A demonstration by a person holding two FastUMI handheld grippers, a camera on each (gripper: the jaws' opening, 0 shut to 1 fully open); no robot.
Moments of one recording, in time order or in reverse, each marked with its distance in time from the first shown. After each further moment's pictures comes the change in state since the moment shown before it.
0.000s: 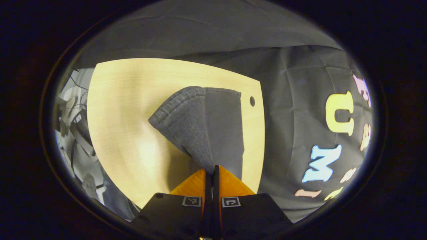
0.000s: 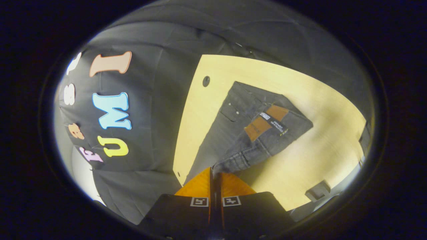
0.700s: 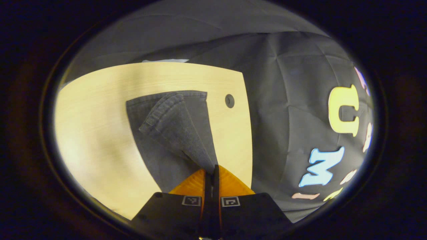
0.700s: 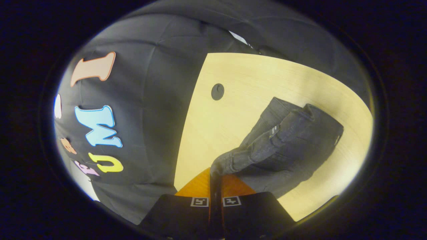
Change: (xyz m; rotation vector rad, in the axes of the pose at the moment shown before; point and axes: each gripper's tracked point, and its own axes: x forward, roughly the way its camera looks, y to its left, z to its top) left arm 0.152 -0.097 0.043 0.198 0.033 -0.043; right arm 0.138 0.027 0.085 0.016 -0.098 -0.022
